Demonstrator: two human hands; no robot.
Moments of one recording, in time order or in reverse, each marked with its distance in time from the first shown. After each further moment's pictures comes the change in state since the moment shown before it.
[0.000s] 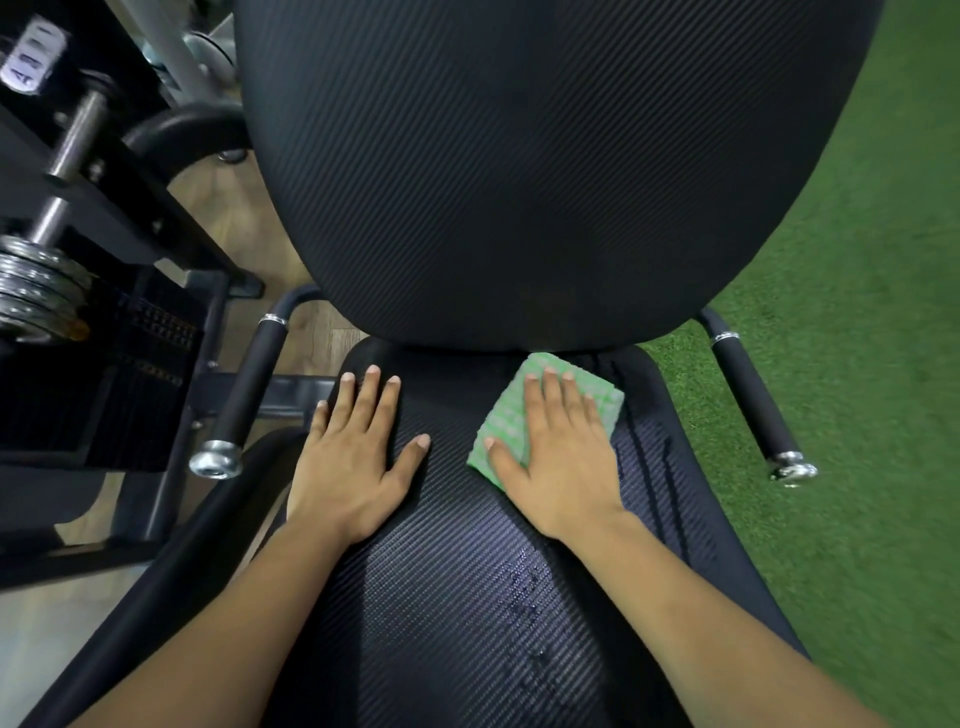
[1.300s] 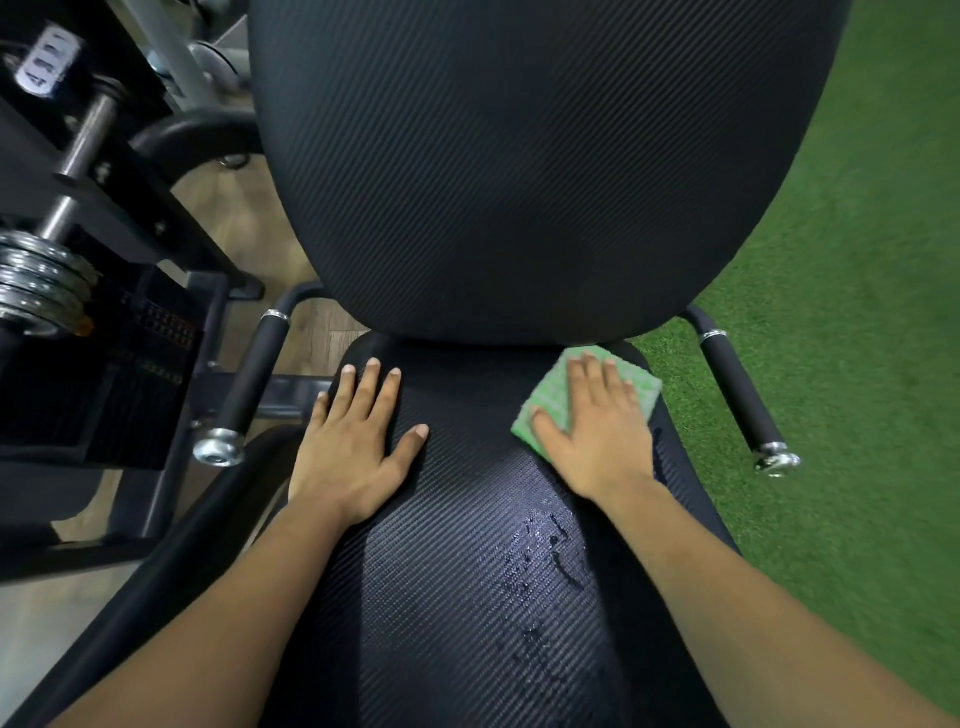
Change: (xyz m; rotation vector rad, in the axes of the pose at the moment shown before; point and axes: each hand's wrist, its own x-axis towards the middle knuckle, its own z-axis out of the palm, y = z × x) left_hand 0.001 -0.002 0.001 0.009 -0.007 0.005; right_hand 0.009 0.037 -0.004 0.013 0.032 0.114
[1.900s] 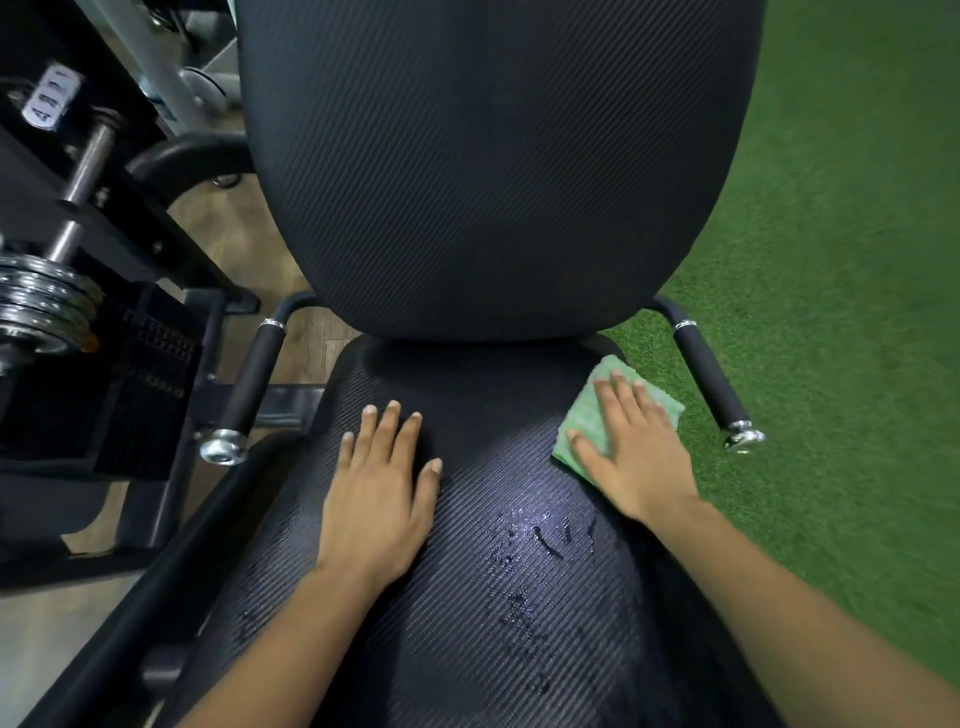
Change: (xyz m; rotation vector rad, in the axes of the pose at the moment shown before) left_hand -0.059 0.046 -0.007 -0.122 0.100 0.049; right_hand -0.042 0.052 -0.004 -0.005 -0.017 0.014
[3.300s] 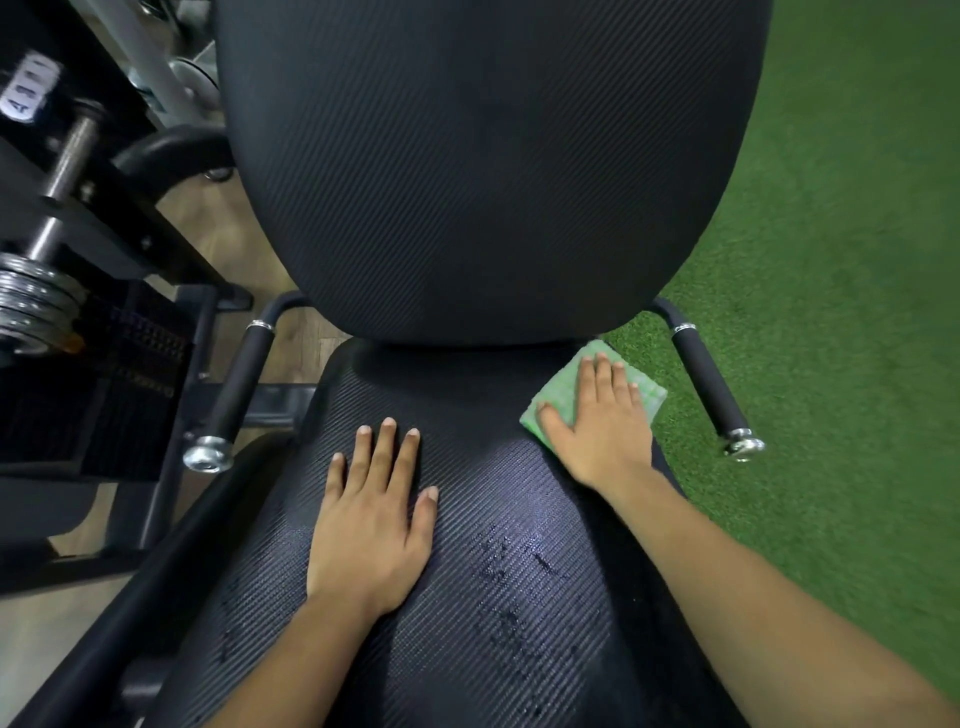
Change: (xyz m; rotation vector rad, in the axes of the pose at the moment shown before) left_hand -0.010 0.000 0.014 0.089 -0.032 -0.017; right_hand 0.038 -0.028 0.000 -0.007 -0.035 0.104
